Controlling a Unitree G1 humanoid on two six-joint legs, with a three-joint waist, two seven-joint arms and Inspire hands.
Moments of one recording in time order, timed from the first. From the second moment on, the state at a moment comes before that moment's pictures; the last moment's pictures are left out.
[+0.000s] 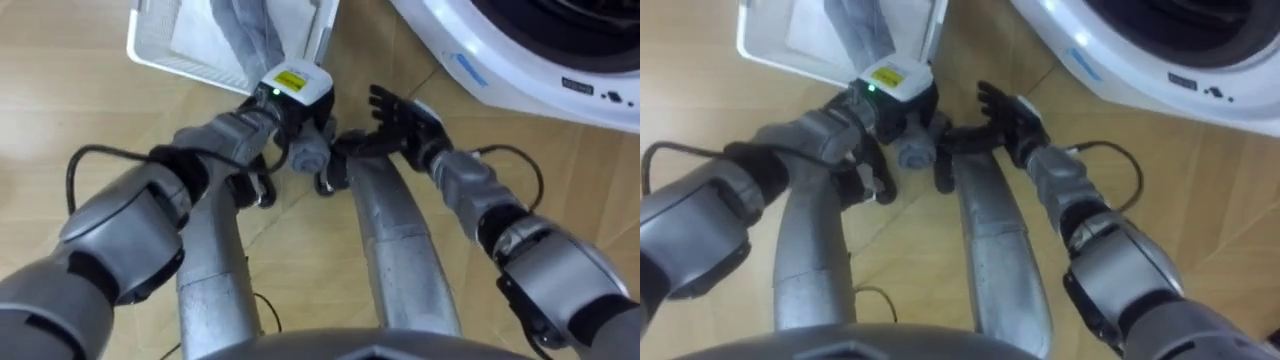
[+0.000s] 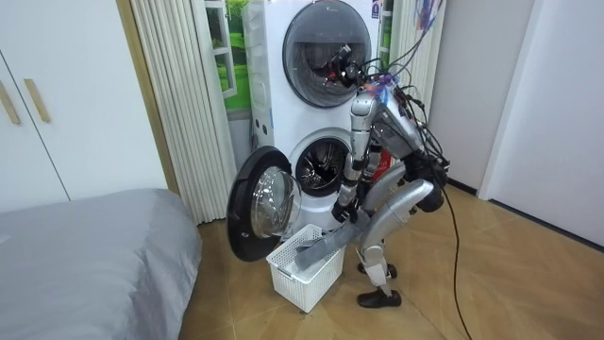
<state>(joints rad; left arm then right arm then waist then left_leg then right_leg) -0.68 0.22 -0.90 1.11 0.82 -0.26 0.22 -0.48 -0.24 0.55 1.28 0.62 -0.24 0.20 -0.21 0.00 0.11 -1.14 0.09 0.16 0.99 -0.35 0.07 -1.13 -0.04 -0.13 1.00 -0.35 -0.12</state>
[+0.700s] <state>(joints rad) -0.59 0.24 -0.62 1.01 0.62 -0.31 0.40 -0.43 -0.27 0.46 1.32 0.44 -0.23 0.19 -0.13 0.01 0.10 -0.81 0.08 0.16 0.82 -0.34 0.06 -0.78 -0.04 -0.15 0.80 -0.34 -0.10</state>
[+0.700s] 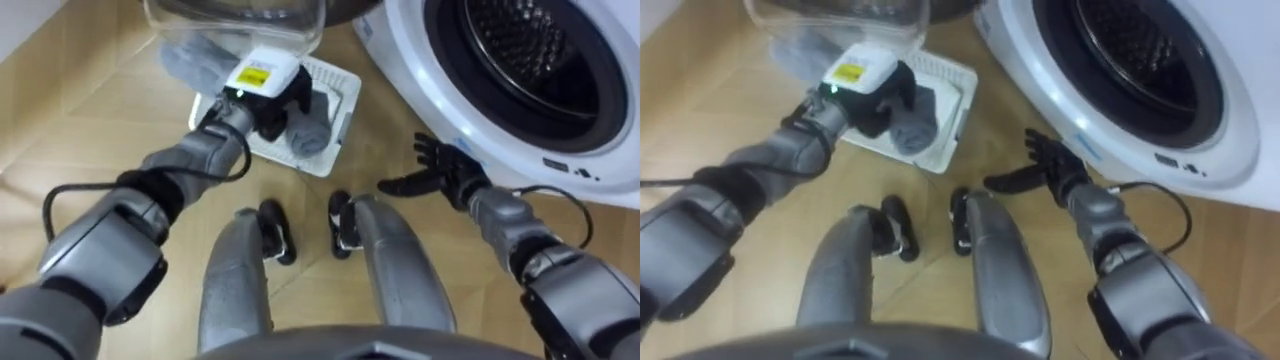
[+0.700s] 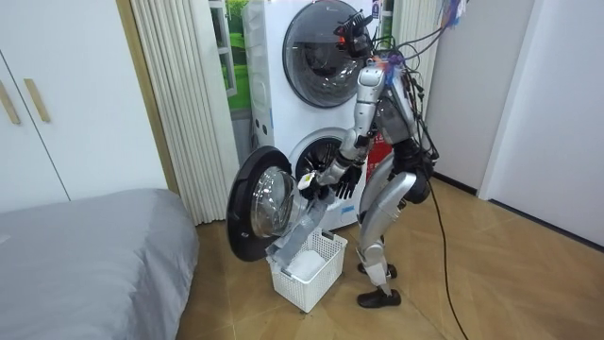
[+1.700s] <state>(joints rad) -0.36 0.13 -0.63 0.89 -0.97 -0.15 -0.41 -0.38 -0.15 0.37 1.27 0.29 -0.17 0.17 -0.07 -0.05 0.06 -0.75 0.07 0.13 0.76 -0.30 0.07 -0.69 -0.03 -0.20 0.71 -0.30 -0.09</state>
